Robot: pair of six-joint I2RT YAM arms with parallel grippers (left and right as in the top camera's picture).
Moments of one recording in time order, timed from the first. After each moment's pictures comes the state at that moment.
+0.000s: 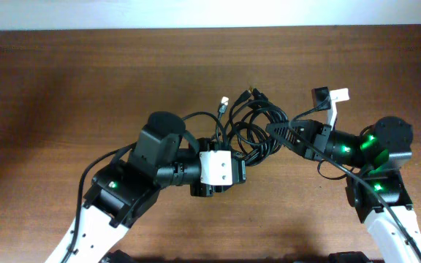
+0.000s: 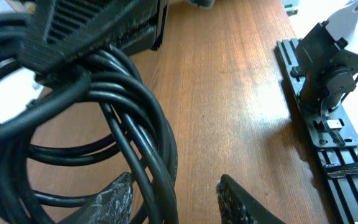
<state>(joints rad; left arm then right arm) -0.58 1.10 1.09 -0.63 0.69 0.75 0.06 1.03 0.70 0.32 -1.20 1.09</state>
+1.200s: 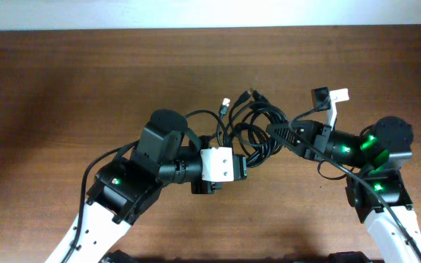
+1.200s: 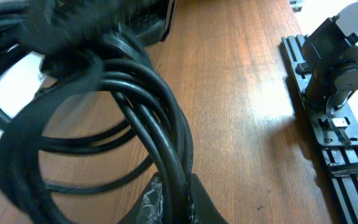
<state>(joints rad) -0.57 1.12 1.09 -0.62 0.67 0.74 0.06 1.03 0.70 0.32 -1.21 1.09</state>
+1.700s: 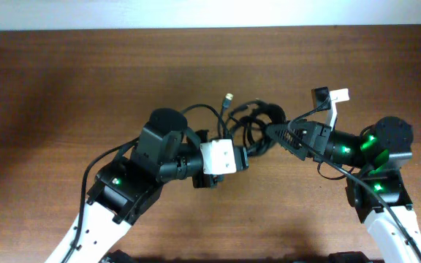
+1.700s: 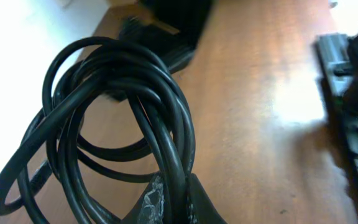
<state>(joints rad) -0.58 1.12 1.09 -0.56 0.55 0.66 0.06 1.03 0.70 0.32 -1.21 1.07</state>
